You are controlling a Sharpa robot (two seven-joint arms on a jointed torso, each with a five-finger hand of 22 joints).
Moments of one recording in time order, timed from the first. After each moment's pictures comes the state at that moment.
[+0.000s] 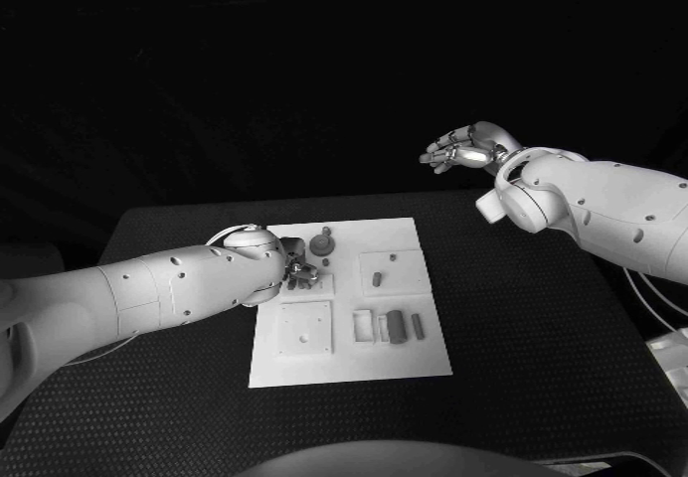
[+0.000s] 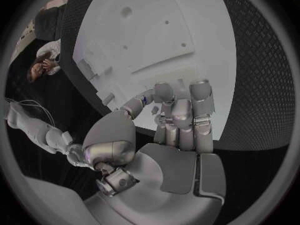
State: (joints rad) left arm 1.22 -0.53 -0.23 1.17 -1.25 -0.01 -0.49; left_hand 0.73 0.03 0.68 -0.26 0.44 1.12 0.07 0.33 0.83 1.41 -0.06 0.59 0.91 1.29 -0.15 1.32 0.94 0.02 1.37 -0.22 0.60 1.31; right arm 1.34 -0.65 -0.08 1.07 -0.65 -0.28 0.10; right_hand 0.98 -0.11 0.48 -0.24 0.15 0.69 0.19 0.28 0.48 0.81 0.18 0.53 0.23 0.80 0.17 0.46 0.52 0.18 0.50 0.22 0.32 1.08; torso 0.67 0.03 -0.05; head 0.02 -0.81
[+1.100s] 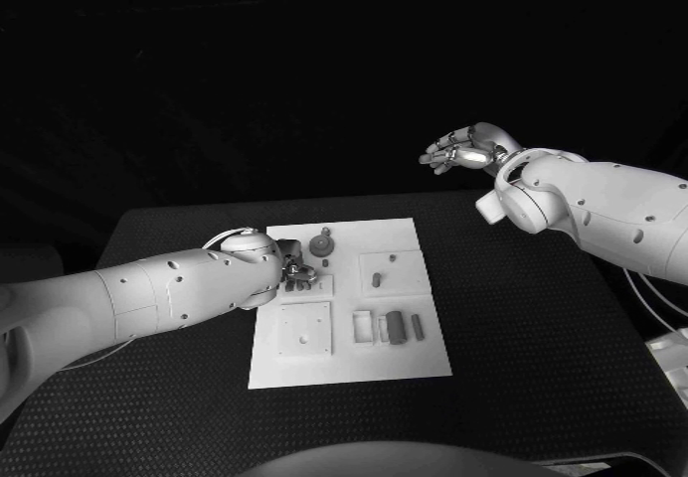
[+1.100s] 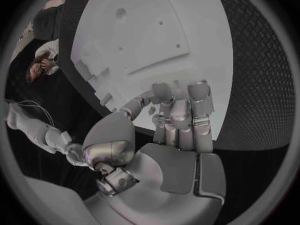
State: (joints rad) left arm 1.21 -0.54 -0.23 1.17 -1.25 -0.03 -0.49; left_hand 0.70 -0.01 0.61 -0.22 0.41 1.15 0.05 0.31 0.82 1.41 -0.06 0.59 0.89 1.30 -0.17 1.32 0.91 0.02 1.38 -0.23 0.59 1.31; right arm 1.34 -0.65 -0.08 1.07 -0.65 -0.28 0.10; right_hand 0.98 -0.11 0.47 -0.23 0.15 0.69 0.19 0.28 0.48 0.81 0.18 0.53 0.22 0.79 0.18 0.45 0.53 0.18 0.49 0.23 0.31 1.08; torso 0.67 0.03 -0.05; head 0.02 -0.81
